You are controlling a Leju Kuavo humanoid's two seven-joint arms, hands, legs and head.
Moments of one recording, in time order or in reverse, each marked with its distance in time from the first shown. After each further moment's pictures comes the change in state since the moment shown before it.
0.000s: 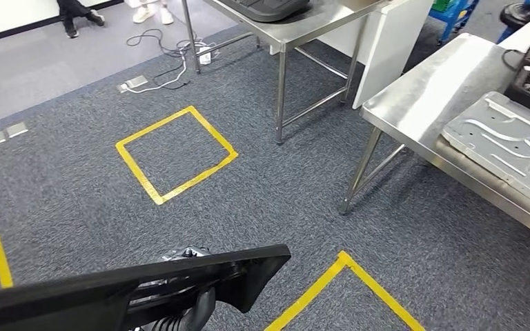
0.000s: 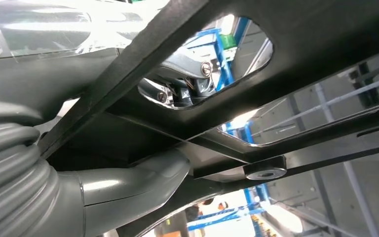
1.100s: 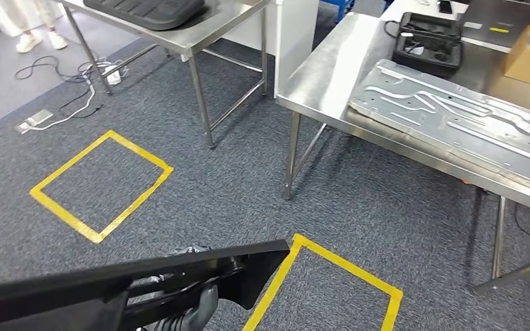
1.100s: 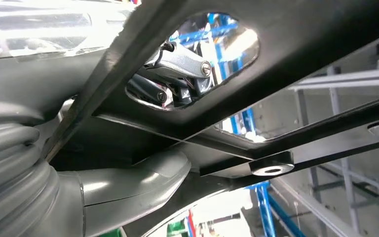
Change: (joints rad) left arm 0.015 -0.002 0.010 0.000 -0.020 -0.002 0.028; right arm 0.000 -0.002 0.000 0.000 -0.007 0.000 -0.028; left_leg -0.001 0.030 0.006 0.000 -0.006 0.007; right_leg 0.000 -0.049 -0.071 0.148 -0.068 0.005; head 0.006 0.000
